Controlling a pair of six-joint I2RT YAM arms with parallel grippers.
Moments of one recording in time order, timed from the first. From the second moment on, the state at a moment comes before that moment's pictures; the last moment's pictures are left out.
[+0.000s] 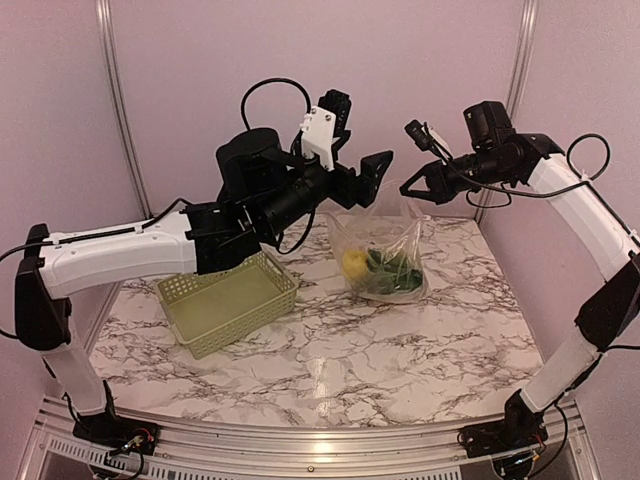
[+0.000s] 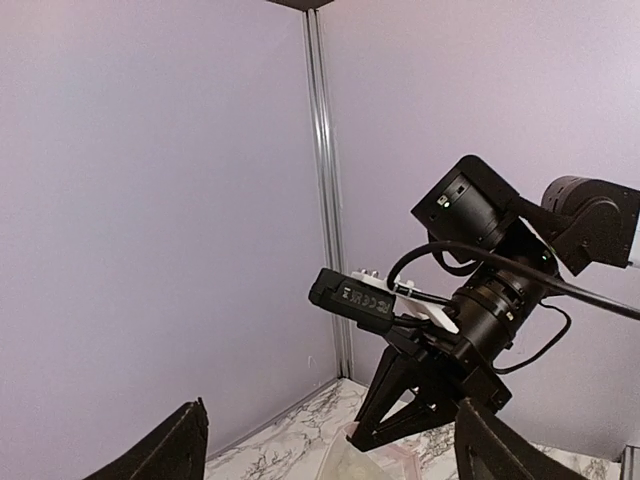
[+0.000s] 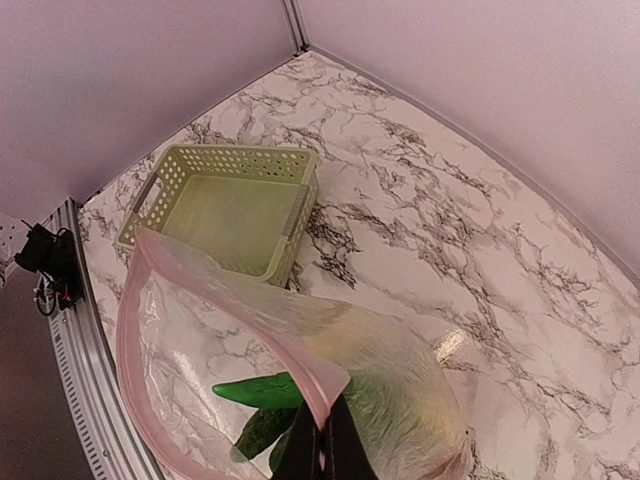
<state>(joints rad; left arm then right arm) -1.11 1.77 1.61 0.39 -0.28 0.14 0.36 1.57 1.80 -0.94 -0.61 -0.21</state>
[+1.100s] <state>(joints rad) -1.05 1.68 1.25 0.12 -0.02 0.28 0.37 1.54 1.74 -1.00 -0.70 -0.32</state>
